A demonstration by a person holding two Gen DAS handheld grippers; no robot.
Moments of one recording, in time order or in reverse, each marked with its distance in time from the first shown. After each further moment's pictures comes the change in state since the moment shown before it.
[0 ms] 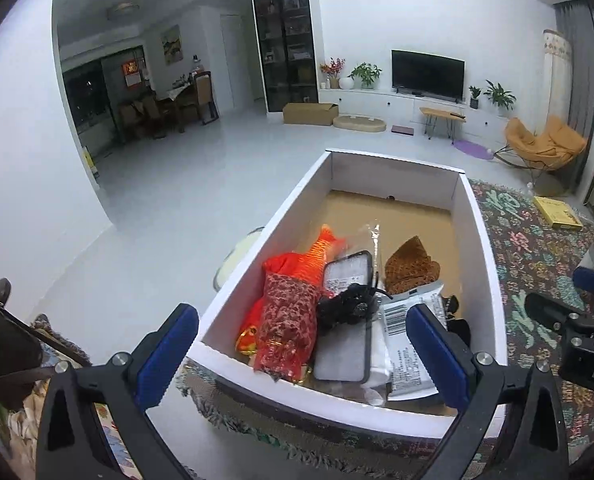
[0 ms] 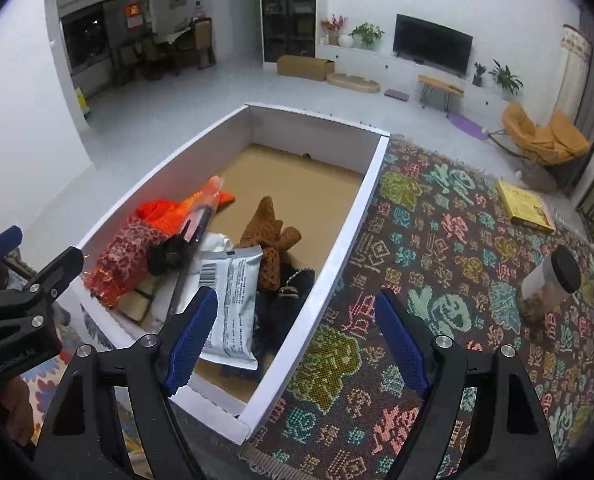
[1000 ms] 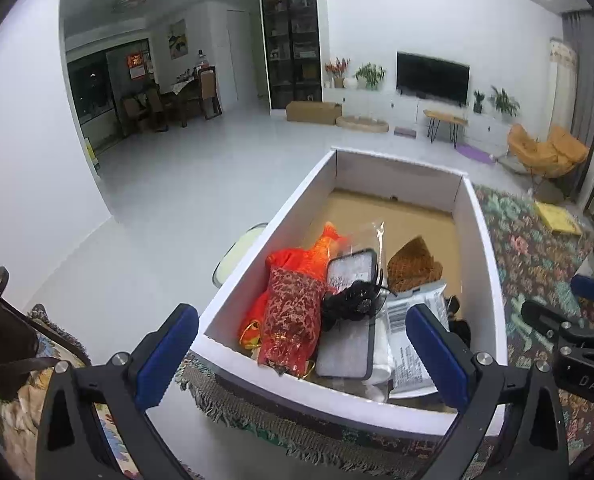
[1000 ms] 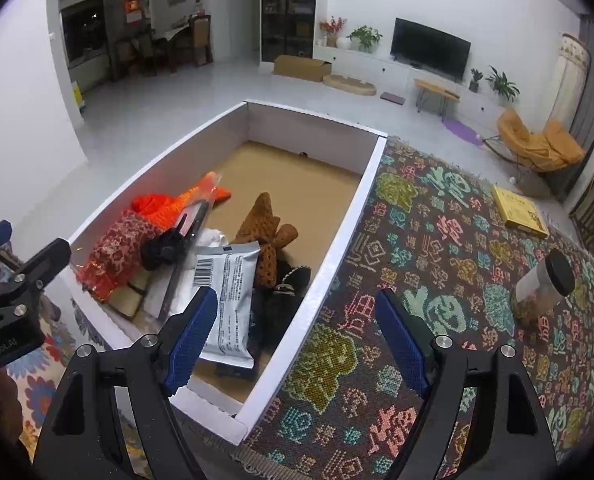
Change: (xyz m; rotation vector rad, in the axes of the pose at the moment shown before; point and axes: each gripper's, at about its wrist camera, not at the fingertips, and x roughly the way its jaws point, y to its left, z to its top) left arm 0.002 0.010 -0.008 -0.050 -0.004 -0.026; right arm 0.002 0.007 -0.005 -0.025 -0.002 -0.032
